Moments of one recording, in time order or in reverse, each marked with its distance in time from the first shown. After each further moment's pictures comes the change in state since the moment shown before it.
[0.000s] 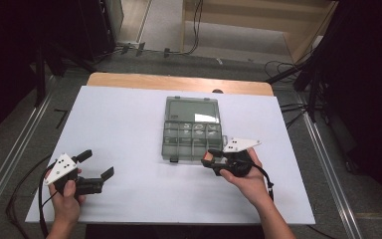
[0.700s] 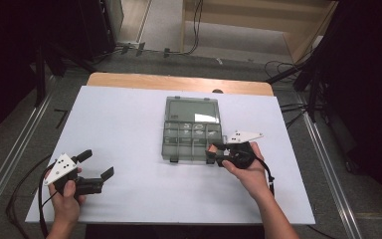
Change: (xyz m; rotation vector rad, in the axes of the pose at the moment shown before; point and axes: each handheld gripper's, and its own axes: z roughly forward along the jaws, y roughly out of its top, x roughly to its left) left arm 0.000 0.000 0.000 -0.006 0.000 -0.004; right arm -0.024 0.002 0.005 0.012 -0.065 0.064
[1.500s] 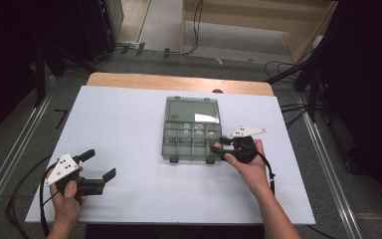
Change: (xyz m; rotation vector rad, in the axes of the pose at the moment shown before) left arm -0.006 0.005 0.001 -0.004 -0.047 0.030; right arm -0.021 -0.002 0.005 -0.002 -0.073 0.092
